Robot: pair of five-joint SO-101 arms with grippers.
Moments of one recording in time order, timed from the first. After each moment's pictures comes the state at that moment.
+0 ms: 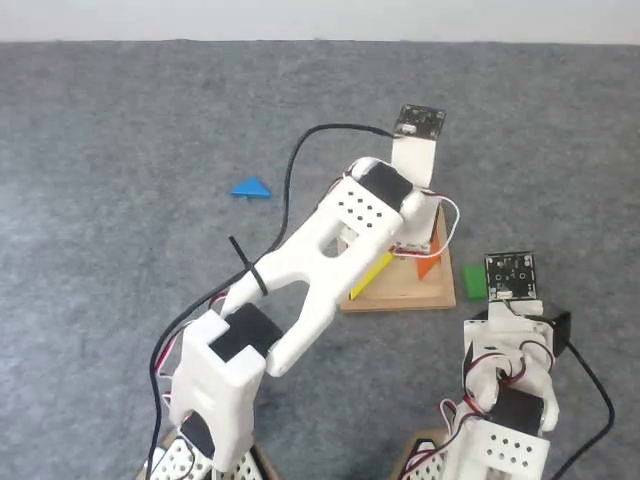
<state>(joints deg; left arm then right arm) 36.0 25.4 -16.8 78.0 31.2 14.0 -102.2 95.5 63.7 19.5</state>
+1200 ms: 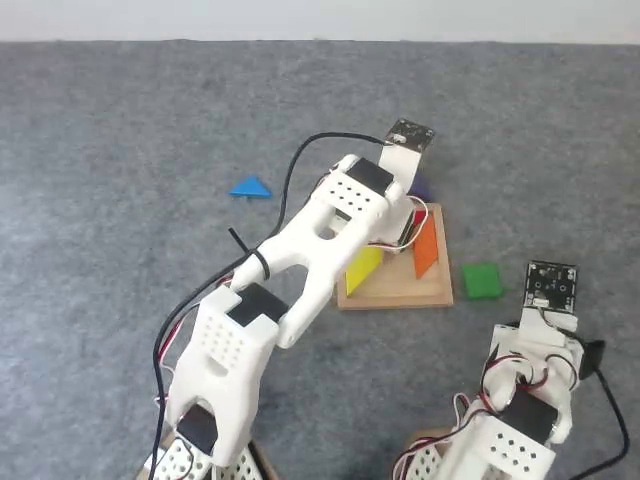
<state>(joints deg) 29.6 36.5 -18.9 77.0 15.5 26.3 -102.2 95.4 63.7 19.4</state>
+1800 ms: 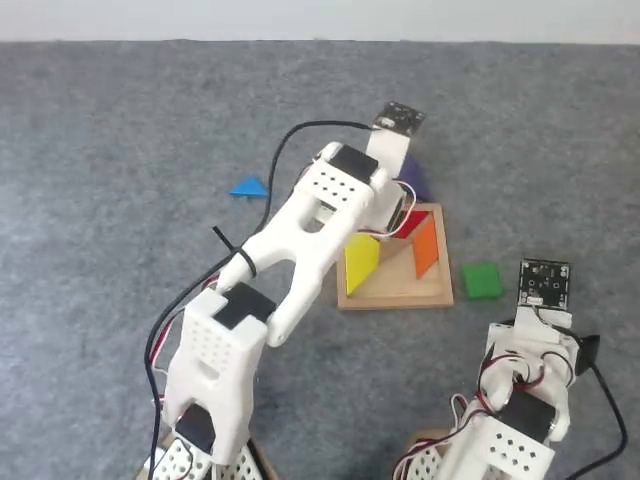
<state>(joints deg) 27.3 33.8 -18.9 77.8 12.4 24.2 -102.2 95.4 63.6 19.4</state>
